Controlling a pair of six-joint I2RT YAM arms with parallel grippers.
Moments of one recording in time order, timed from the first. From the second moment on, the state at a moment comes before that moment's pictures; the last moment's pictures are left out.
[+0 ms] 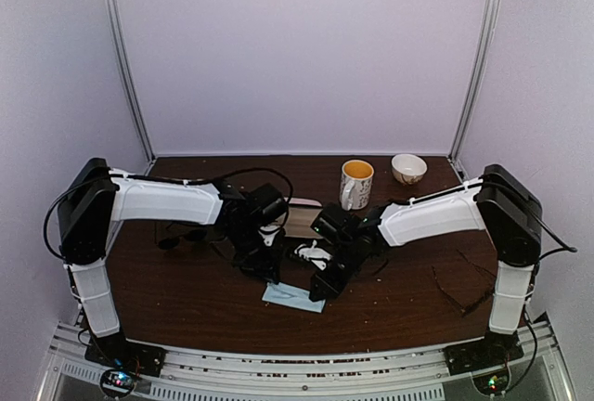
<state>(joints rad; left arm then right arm) -0.91 1.89 1.31 -0.77 0.24 -0.61 0.95 1.92 1.19 -0.46 -0.41 0.03</state>
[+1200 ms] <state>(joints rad) -0.93 1.43 0.98 -0.67 -0.02 -0.25 0.90 1.55 1.08 -0.47 -0.07 0.07</state>
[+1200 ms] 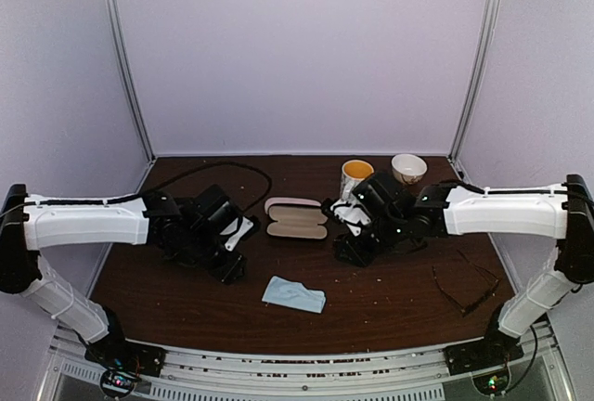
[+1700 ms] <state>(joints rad) -1.07 1.59 0.95 -0.55 0.10 -0.15 1.02 1.44 0.84 -0.35 -0.06 -0.03</state>
